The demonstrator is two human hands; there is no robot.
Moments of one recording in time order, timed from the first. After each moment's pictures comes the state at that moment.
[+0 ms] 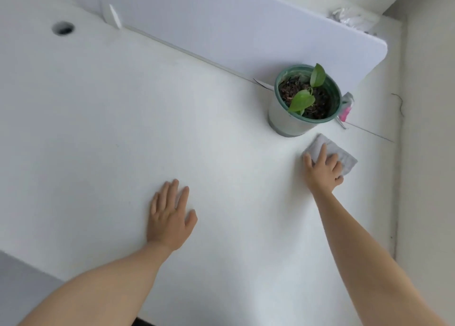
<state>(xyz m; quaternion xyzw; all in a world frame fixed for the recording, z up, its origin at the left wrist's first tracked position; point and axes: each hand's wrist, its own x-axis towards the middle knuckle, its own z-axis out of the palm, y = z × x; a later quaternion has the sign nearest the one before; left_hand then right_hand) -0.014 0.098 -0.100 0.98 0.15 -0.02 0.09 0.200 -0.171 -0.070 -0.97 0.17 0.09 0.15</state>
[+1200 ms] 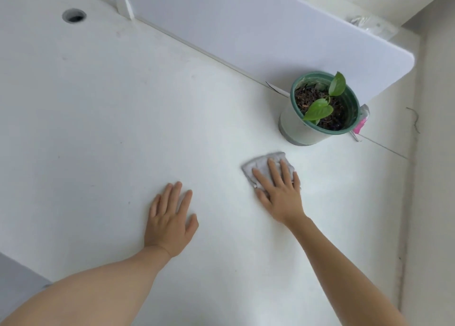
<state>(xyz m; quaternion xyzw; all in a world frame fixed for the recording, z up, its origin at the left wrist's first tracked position) -0.015 0.101 -0.107 0.98 0.15 0.04 0.10 0.150 -0.118 -0.091 -0.95 -0.28 0.12 0.01</state>
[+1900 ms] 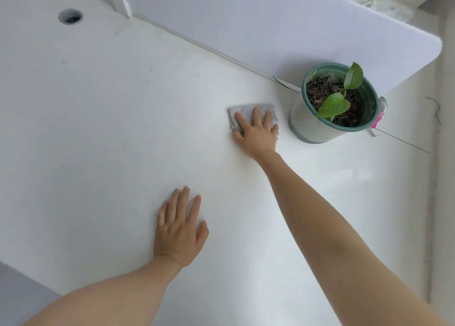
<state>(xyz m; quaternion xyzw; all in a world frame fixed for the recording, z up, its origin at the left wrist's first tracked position) -0.015 0.099 -0.110 0.99 0.14 0.06 0.08 0.237 0.014 -0.074 -0.97 -0.18 0.16 0.09</state>
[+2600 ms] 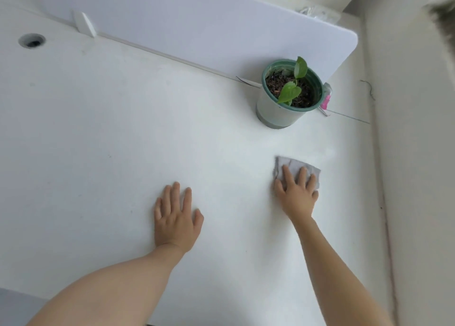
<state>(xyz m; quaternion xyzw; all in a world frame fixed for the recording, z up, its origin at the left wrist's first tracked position) -0.013 0.098 -0.100 0.98 0.15 0.00 0.11 0.096 -0.137 -0.072 -0.98 0.11 0.13 0.10</state>
